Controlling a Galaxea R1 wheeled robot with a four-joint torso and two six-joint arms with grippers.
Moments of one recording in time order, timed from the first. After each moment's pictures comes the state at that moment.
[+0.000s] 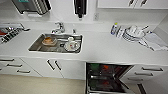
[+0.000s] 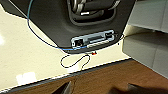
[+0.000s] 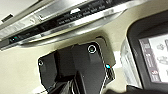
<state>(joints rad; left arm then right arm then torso) 1.48 3.09 -2.70 0.65 0.07 -0.50 -0.97 1.93 -1.50 0.03 -0.16 0.30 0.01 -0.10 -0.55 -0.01</state>
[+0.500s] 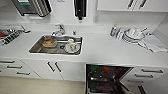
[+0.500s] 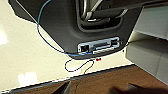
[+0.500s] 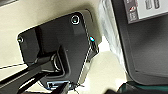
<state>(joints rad) 1.47 3.07 -2.70 0.61 0.07 -0.50 -1.20 2.03 -1.65 -0.05 -0.14 0.29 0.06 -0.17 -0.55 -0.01</state>
